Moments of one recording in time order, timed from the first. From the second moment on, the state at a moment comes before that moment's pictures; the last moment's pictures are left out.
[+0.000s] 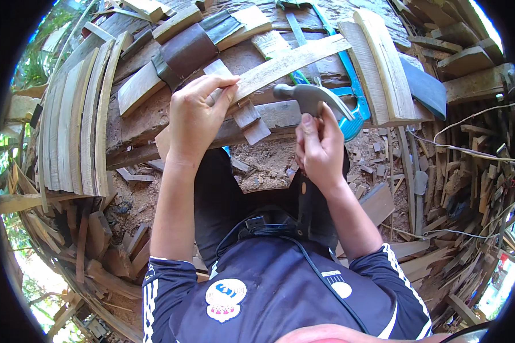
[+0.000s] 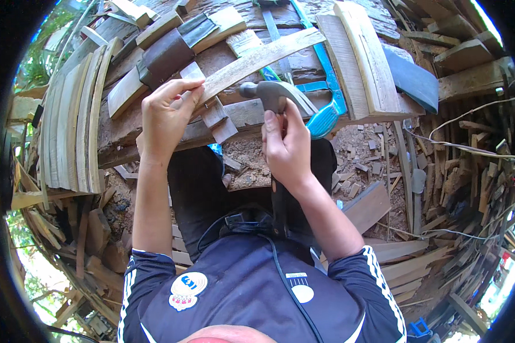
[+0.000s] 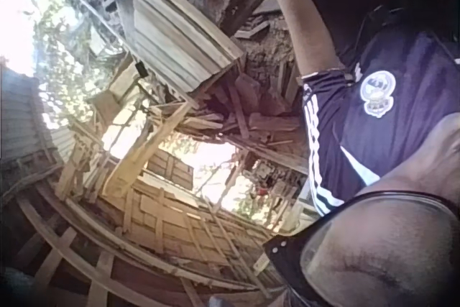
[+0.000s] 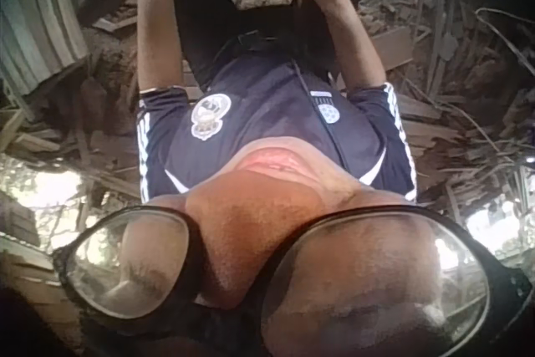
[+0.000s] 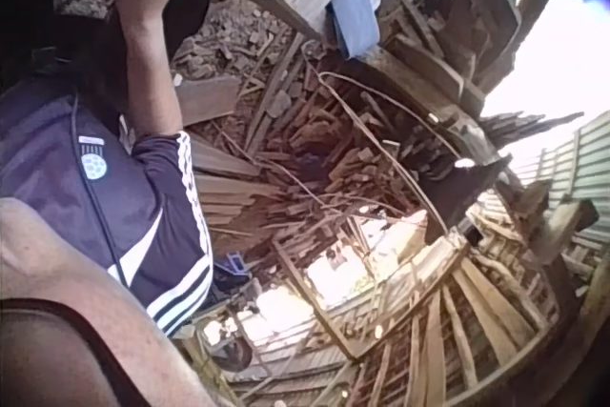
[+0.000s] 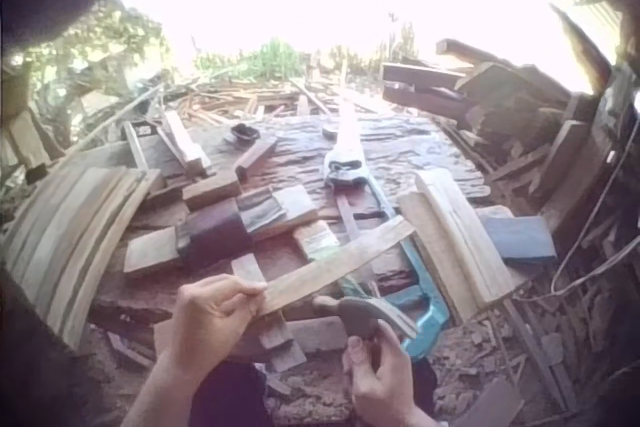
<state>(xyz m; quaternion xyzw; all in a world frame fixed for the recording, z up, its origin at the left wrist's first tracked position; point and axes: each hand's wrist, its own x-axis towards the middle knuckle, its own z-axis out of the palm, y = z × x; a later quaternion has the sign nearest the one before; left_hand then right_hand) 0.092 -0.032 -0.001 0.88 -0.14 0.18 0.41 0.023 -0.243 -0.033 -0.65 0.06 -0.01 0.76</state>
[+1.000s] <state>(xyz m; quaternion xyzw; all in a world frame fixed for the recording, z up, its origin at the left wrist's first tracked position) 0.093 -0.030 -0.015 0.87 -0.10 0.20 0.44 0.071 -0.219 0.097 -0.90 -0.20 -0.04 0.38</state>
